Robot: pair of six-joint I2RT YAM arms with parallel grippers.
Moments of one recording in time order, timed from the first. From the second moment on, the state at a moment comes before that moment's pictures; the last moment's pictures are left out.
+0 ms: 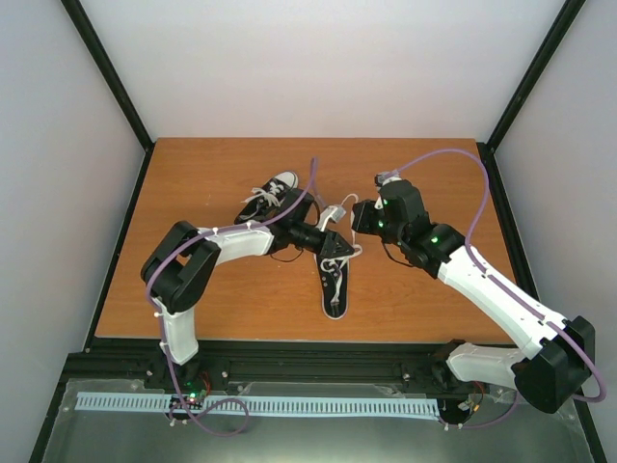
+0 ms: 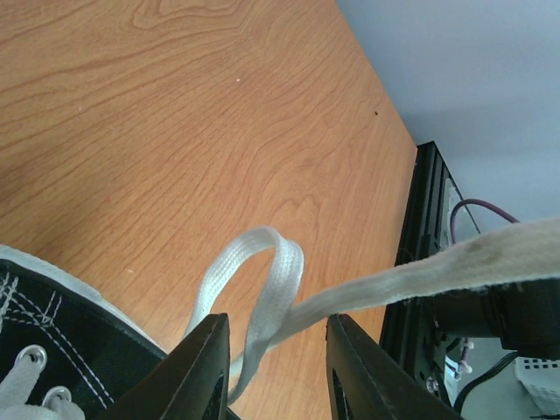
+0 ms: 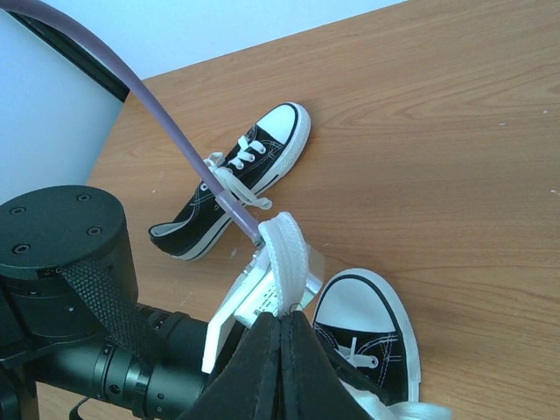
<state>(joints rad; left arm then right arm) -0.68 1.88 1.13 0.03 0.80 -0.41 0.62 1.18 1.04 -0.40 0.04 0.62</state>
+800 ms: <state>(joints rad) -0.71 1.88 1.14 0.01 0.71 -0.36 0.62 1.23 1.05 -0.39 0.04 0.62</state>
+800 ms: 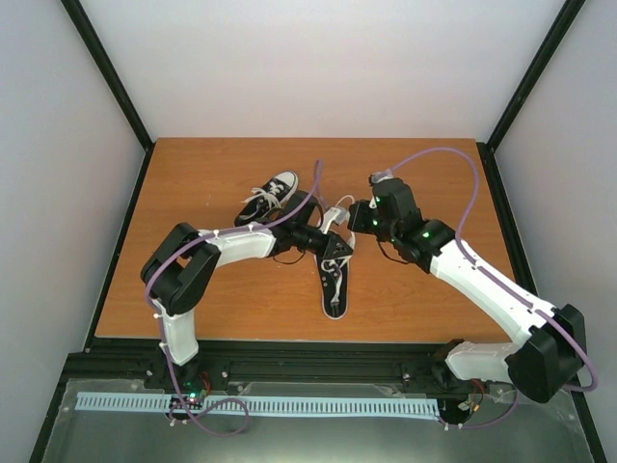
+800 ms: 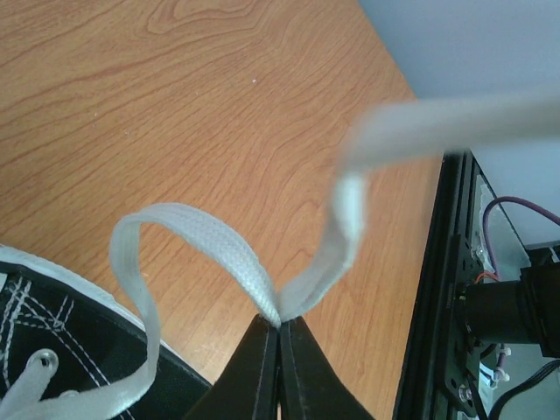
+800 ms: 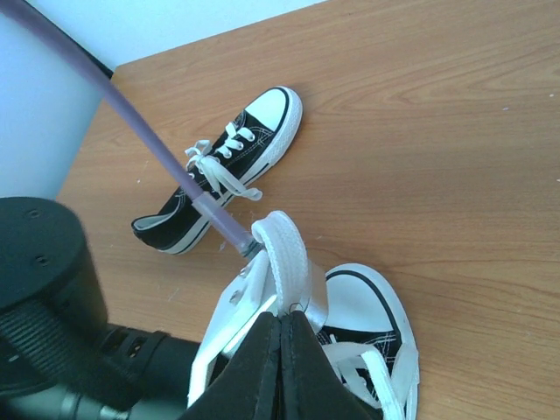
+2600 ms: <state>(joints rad) -0.61 1.62 0.88 0.10 0.71 -0.54 0.47 1.54 0.70 0.10 -0.46 0.36</state>
